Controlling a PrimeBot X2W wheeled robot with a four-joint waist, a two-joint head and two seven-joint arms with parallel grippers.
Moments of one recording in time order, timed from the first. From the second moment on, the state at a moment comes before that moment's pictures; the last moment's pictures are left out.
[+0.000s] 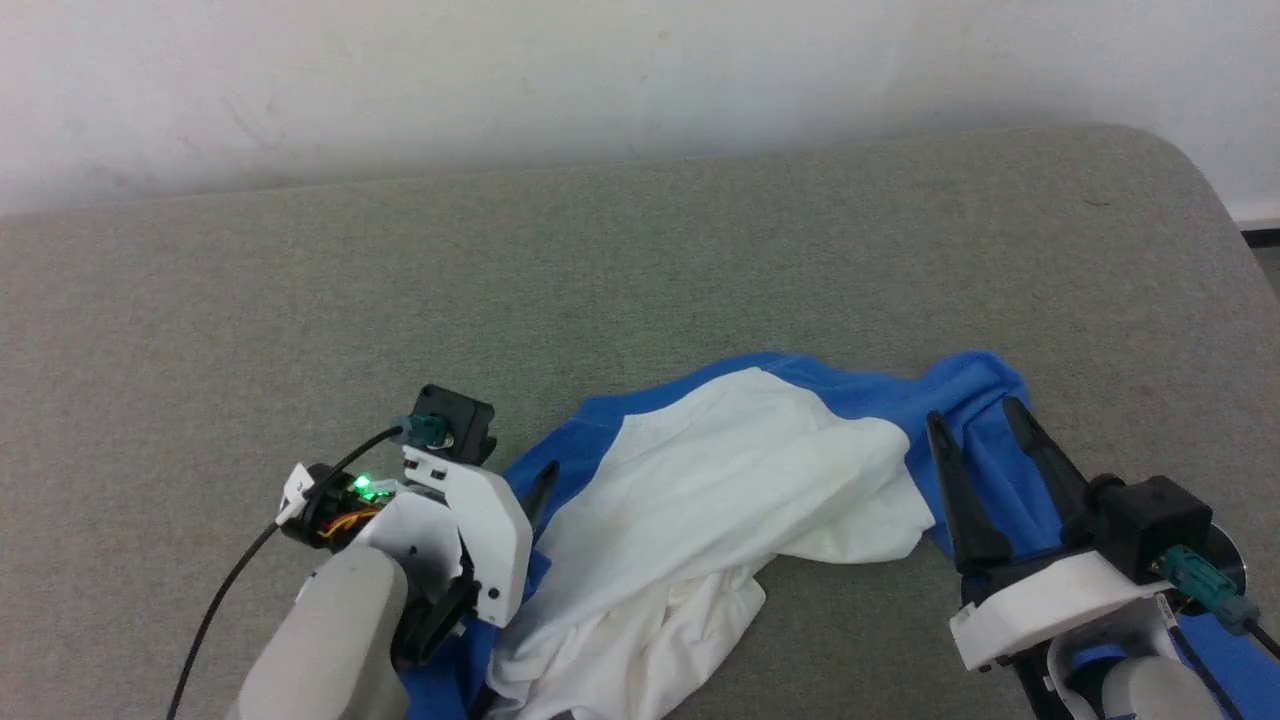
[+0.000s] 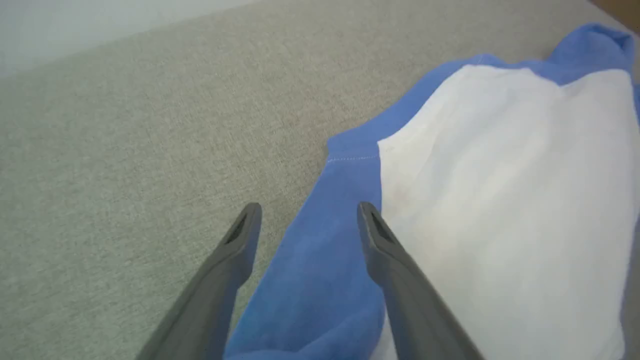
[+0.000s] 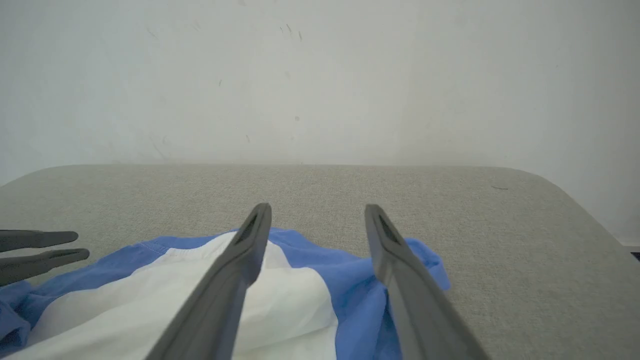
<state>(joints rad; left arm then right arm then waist) -0.35 0.22 -0.35 0.34 -0.30 -0.12 0.33 -0.02 -0.07 0.06 -0.01 0.16 0.13 -0.08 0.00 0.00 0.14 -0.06</state>
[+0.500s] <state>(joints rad) -0.49 0.40 -0.62 0.38 -0.53 -0.12 0.68 -0.02 -0.06 0.06 0.01 0.18 0.13 -0.08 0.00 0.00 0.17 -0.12</state>
